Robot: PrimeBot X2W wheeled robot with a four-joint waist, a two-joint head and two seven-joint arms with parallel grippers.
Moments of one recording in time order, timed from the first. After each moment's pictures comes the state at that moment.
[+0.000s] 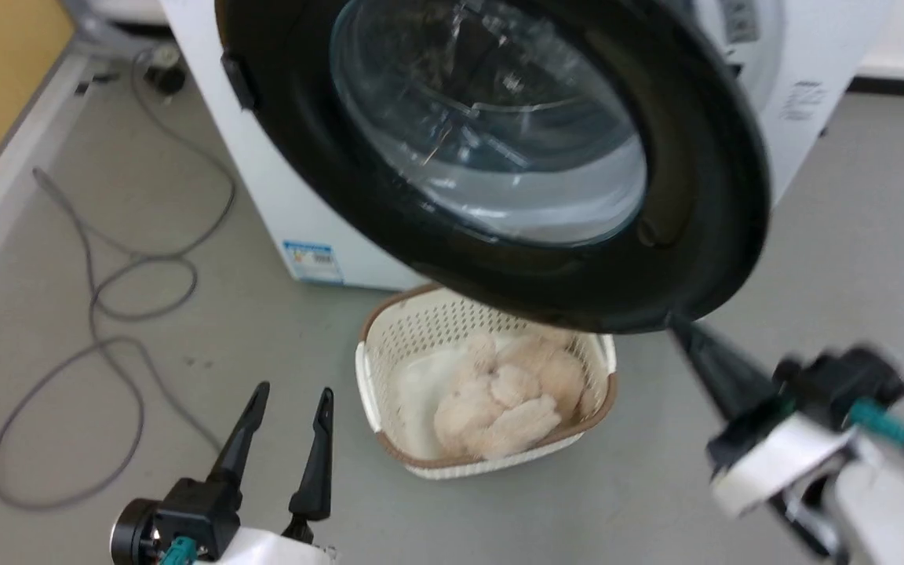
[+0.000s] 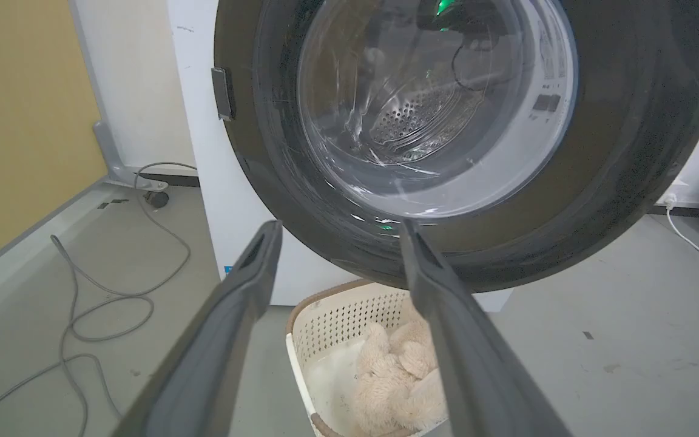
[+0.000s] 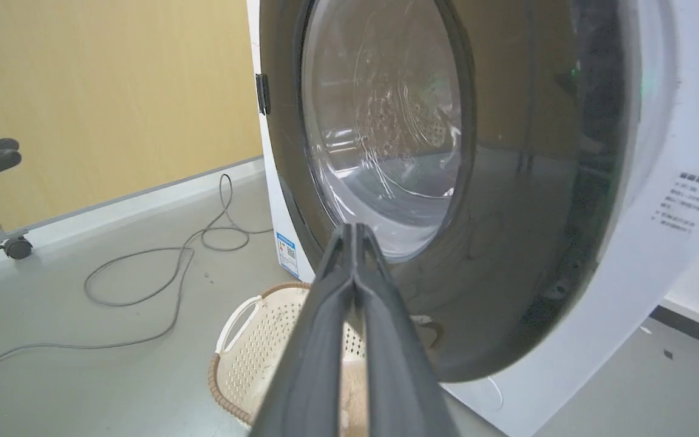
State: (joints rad) left arm 0.04 0.08 -0.12 0.01 -0.16 -0.07 -0.26; right arm -0.29 -0.37 0.39 0.18 0.31 0.13 -0.24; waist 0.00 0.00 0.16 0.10
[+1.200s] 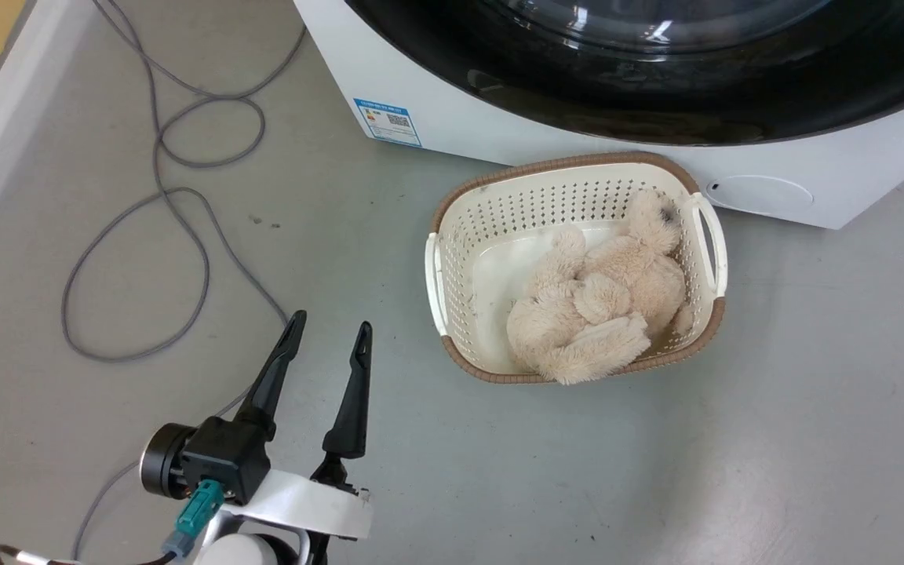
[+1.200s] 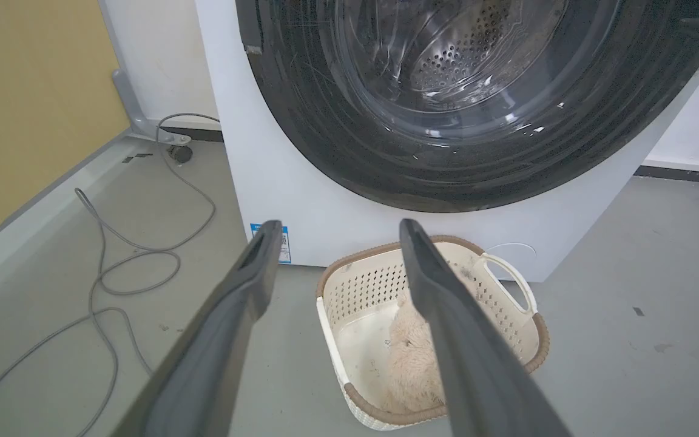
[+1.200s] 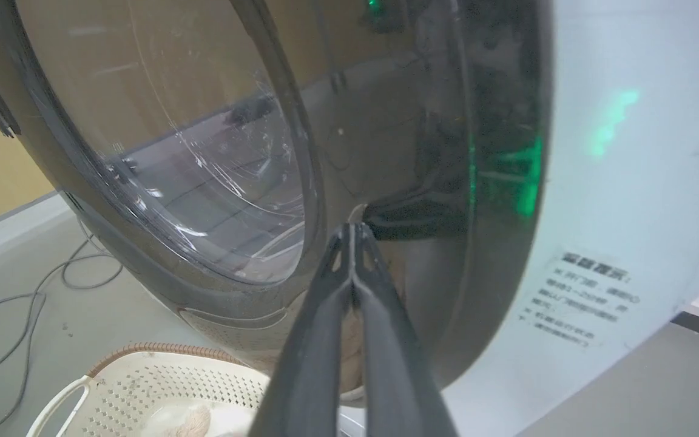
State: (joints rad) left arm -0.10 0.05 -0.16 0.01 -0.14 -0.08 -0.26; right arm -0.95 -0.55 0.27 0.68 0.46 0.14 -0.12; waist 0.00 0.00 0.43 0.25
